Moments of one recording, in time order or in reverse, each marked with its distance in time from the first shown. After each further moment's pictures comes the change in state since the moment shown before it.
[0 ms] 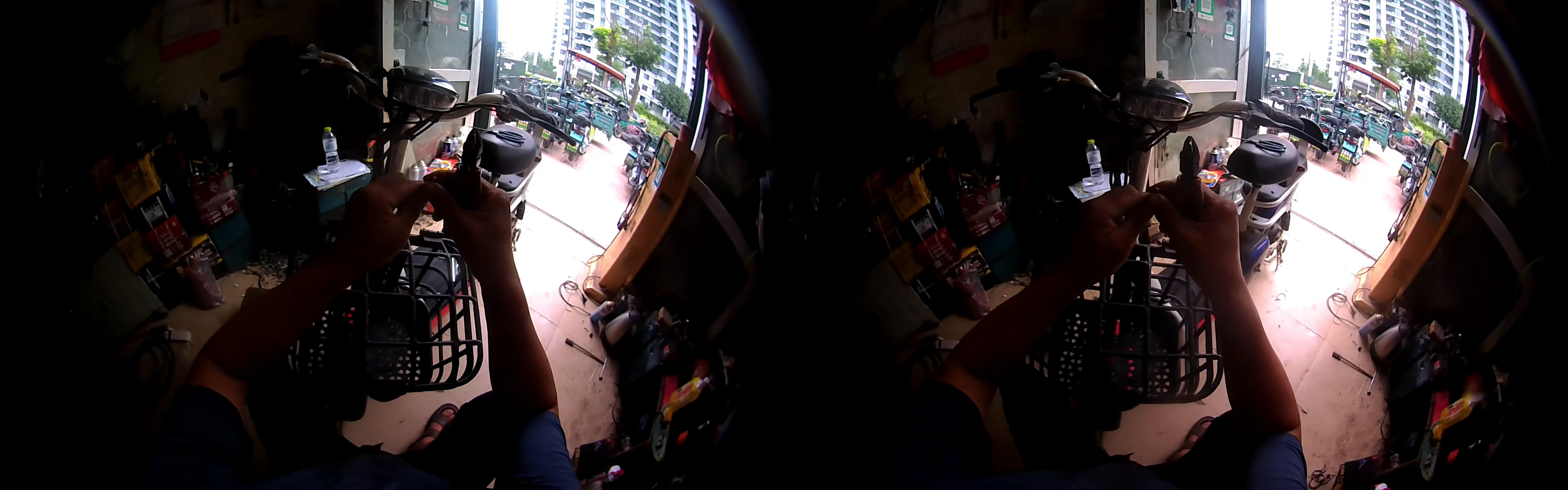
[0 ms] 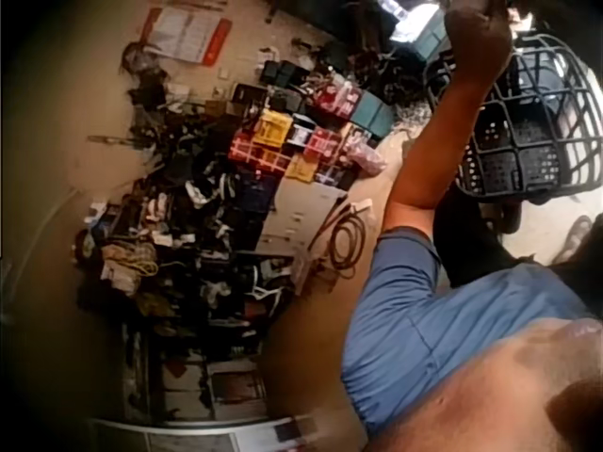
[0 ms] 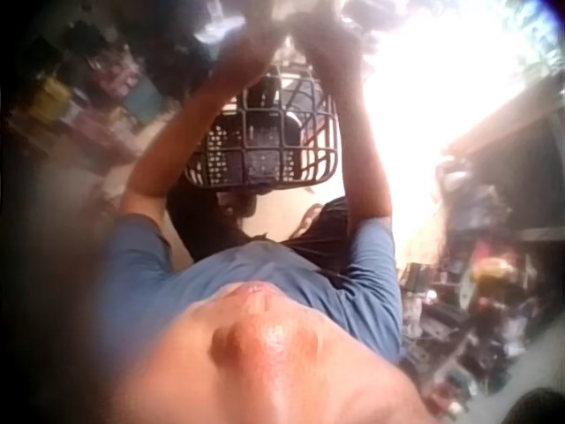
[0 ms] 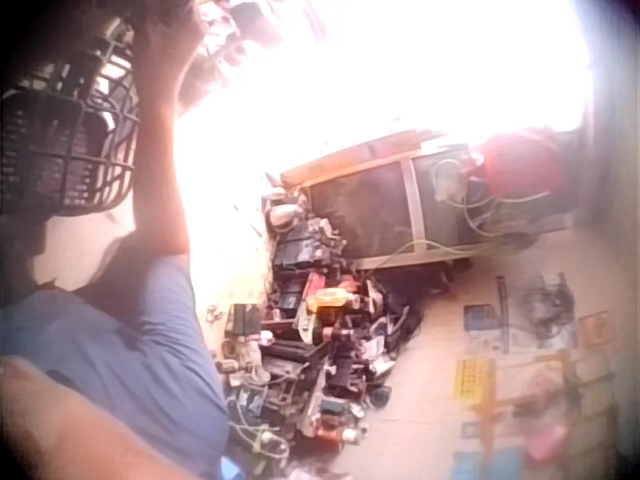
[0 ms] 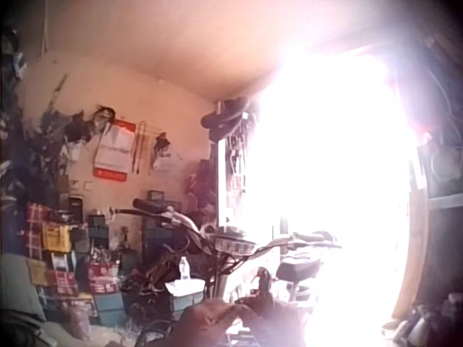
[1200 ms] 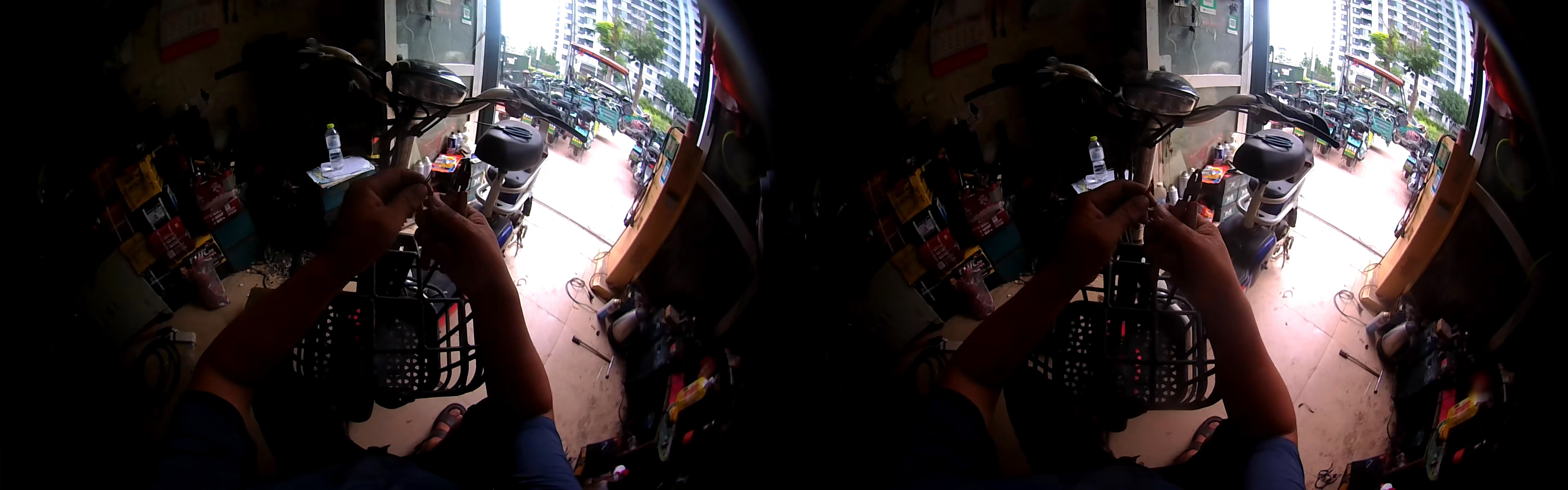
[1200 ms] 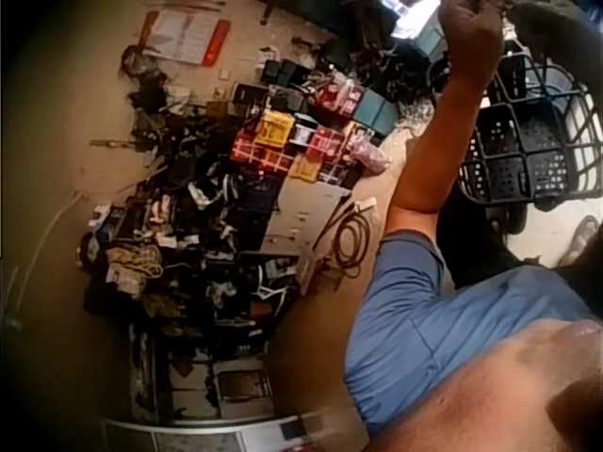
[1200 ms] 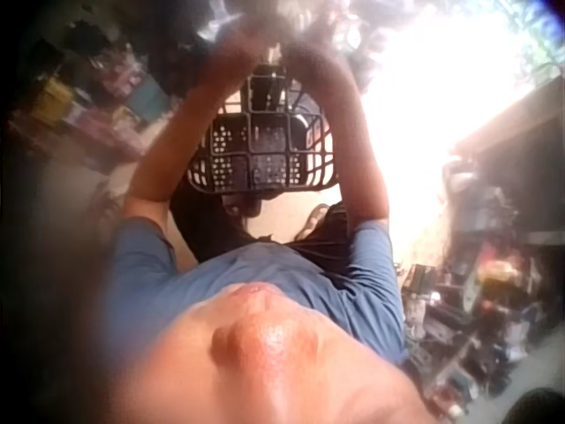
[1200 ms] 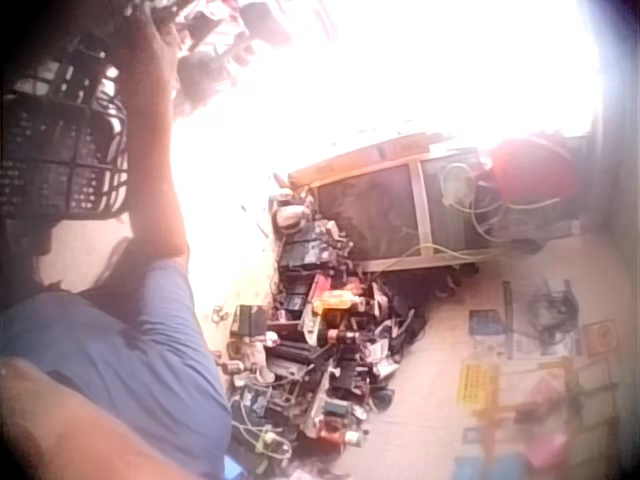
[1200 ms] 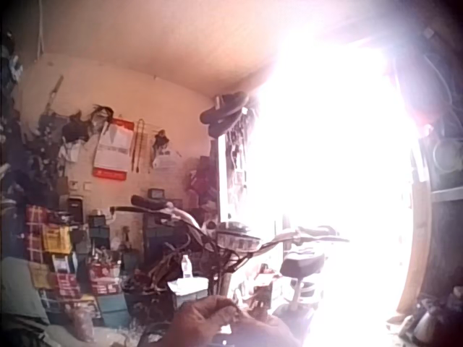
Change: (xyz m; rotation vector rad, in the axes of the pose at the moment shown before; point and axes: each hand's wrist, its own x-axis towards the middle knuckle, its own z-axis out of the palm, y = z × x) left_hand 0.001 -0.004 -0.012 -0.470 -0.031 -0.334; right_hand -0.009 0.047 0.016 0.852 -0.198 0.495
